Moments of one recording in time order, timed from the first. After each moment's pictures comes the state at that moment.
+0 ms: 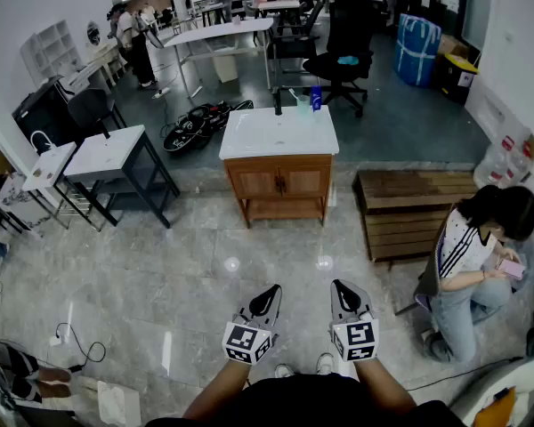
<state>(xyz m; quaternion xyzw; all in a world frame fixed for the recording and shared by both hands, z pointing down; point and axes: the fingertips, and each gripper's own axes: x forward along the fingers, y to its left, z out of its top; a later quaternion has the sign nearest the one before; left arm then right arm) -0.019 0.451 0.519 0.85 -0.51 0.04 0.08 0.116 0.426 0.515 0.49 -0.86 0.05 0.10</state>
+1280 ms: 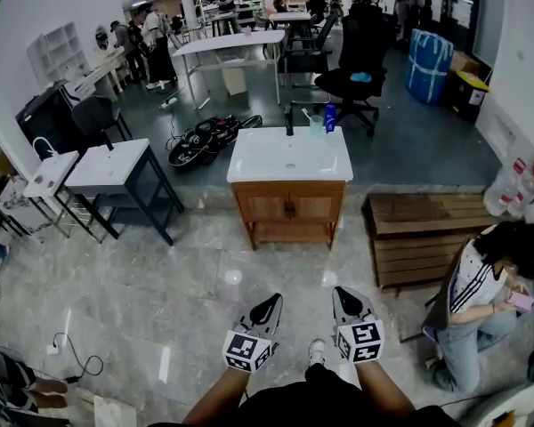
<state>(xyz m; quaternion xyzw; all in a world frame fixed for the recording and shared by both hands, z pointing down) -0.061 0.359 0.516 0.85 -0.52 0.03 0.06 0.076 0.319 0.529 0.47 -0.87 0.10 0.11</state>
